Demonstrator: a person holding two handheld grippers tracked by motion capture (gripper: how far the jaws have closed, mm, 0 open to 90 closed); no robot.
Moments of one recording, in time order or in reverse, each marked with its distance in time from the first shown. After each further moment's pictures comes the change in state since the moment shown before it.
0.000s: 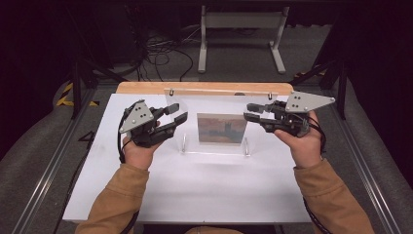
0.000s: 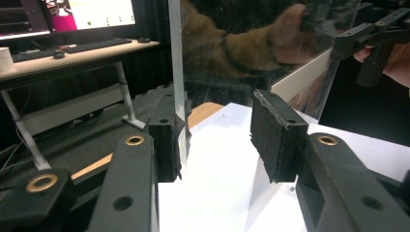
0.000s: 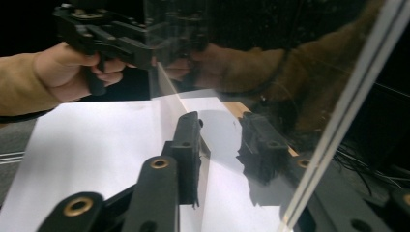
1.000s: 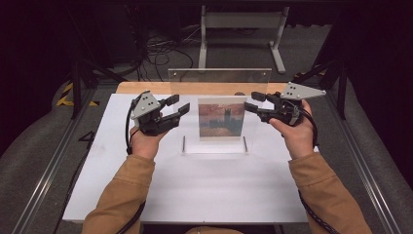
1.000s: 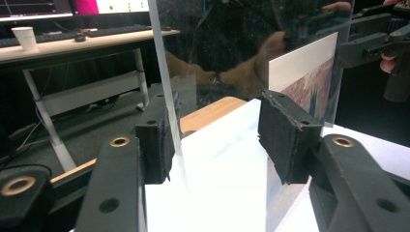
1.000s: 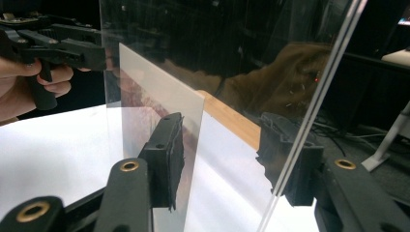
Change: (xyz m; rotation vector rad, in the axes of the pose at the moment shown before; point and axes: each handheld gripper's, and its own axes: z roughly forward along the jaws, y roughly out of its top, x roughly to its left) left arm 0.024 -0.008 0.030 0.032 0.078 -0.056; right arm -0.034 -0.025 0.019 0.026 -0.147 0.157
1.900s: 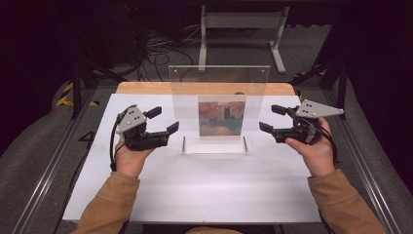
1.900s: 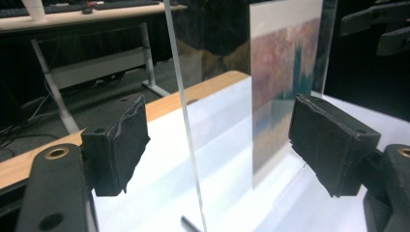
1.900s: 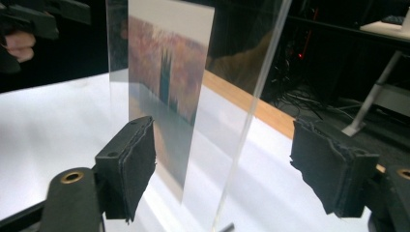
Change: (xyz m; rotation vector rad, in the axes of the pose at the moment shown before) left arm -0.009 -0.020 -0.051 0.095 0.034 -0.018; right arm 0.013 -0.030 -0.050 0.077 -0.075 0.013
